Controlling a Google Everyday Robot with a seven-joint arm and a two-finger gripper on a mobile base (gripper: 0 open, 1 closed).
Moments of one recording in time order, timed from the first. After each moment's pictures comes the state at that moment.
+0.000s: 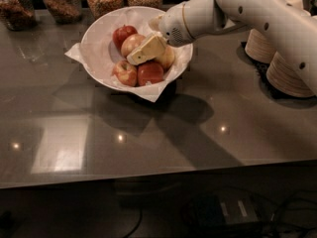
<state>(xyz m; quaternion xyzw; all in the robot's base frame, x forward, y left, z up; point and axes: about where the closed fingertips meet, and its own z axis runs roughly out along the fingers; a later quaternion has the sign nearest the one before) 0.661 0.027 0.945 -0.52 0.68 0.24 0.45</state>
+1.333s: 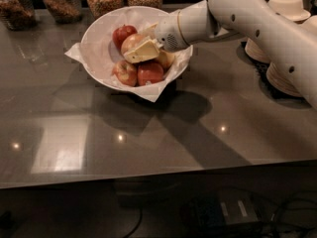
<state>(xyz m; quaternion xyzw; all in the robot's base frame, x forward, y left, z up) 0.664 0.043 0.928 -0.52 0.68 0.27 0.44</state>
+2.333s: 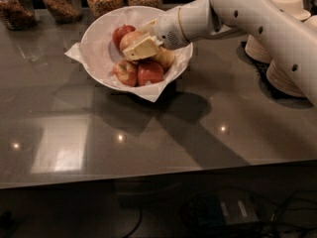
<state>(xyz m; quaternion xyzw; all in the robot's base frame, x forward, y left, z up) 0.656 0.045 0.942 -0.53 0.66 0.27 0.45</state>
